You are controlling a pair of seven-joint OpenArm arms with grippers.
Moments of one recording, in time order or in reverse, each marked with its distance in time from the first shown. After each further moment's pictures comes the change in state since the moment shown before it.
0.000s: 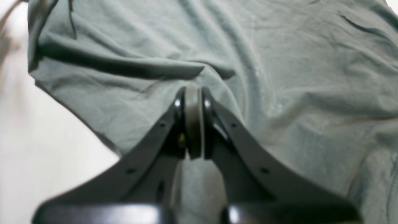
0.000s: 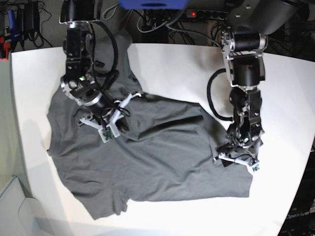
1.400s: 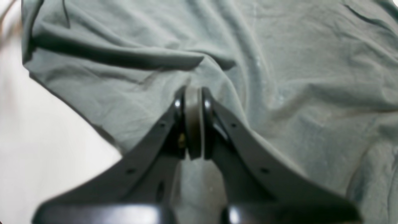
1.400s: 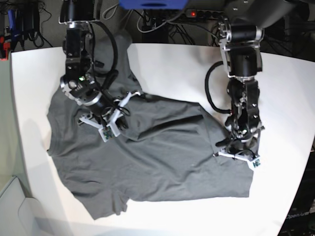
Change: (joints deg) left arm 4.8 1.6 -0.1 7.2 -0.1 0.2 -2.9; right arm 0.0 0.2 0.0 0.0 0.0 0.0 -2.2
